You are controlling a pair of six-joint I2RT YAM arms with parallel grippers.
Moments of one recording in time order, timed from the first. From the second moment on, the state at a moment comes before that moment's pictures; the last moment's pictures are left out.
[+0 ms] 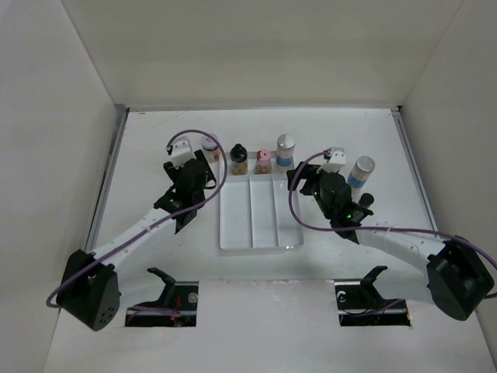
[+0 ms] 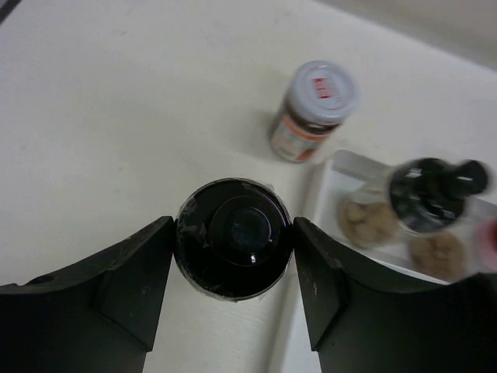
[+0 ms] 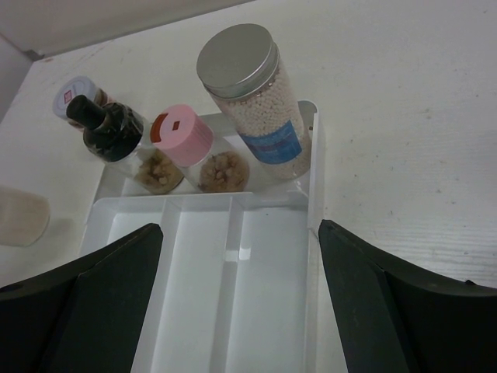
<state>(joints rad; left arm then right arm) -0.48 1.21 0.70 0.05 -0.72 -0.51 0.66 1.20 0.59 0.40 0.41 0.46</state>
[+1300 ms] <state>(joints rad) -0.77 1.25 0.70 0.24 -0.70 -0.47 0.65 1.17 0.56 0.41 0.44 0.47</state>
